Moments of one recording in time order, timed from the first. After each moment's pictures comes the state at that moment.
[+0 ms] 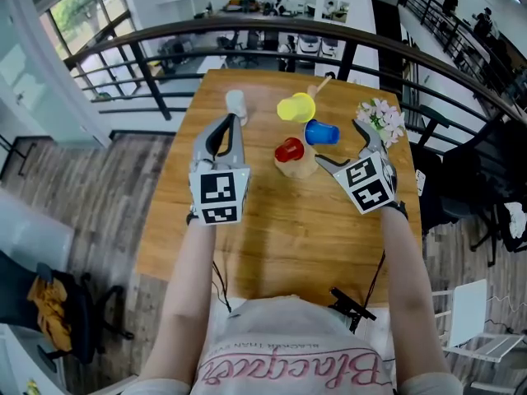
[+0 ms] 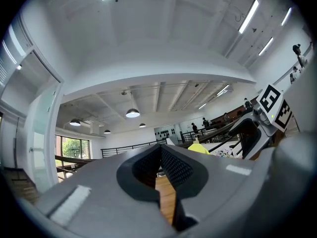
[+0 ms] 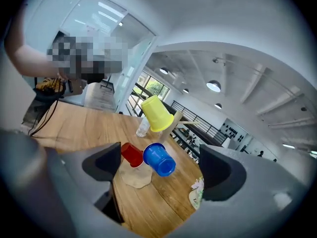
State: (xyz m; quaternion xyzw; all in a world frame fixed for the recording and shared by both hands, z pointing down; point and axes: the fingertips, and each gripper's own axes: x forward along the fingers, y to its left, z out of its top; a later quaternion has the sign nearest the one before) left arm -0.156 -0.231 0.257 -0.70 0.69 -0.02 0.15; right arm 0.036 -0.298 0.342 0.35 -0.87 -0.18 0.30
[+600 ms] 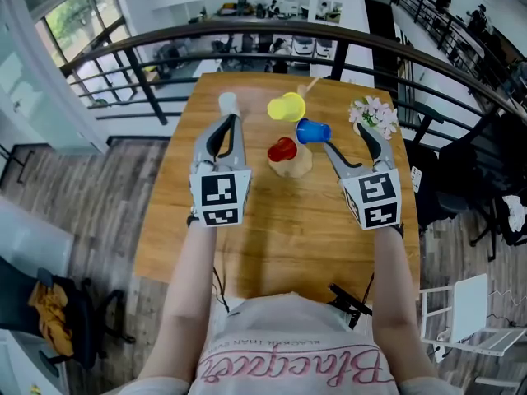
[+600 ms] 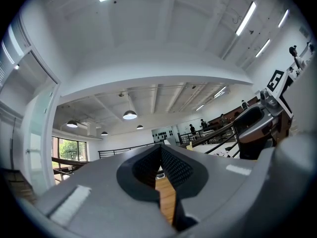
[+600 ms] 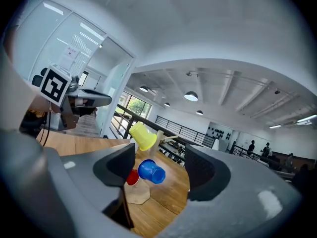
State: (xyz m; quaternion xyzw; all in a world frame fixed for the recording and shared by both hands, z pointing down) left arm -0.132 -0.227 0.249 -0.71 0.68 -0.02 0.15; right arm 0.071 -0.265 0.286 0.43 -0.88 -0.15 0.15
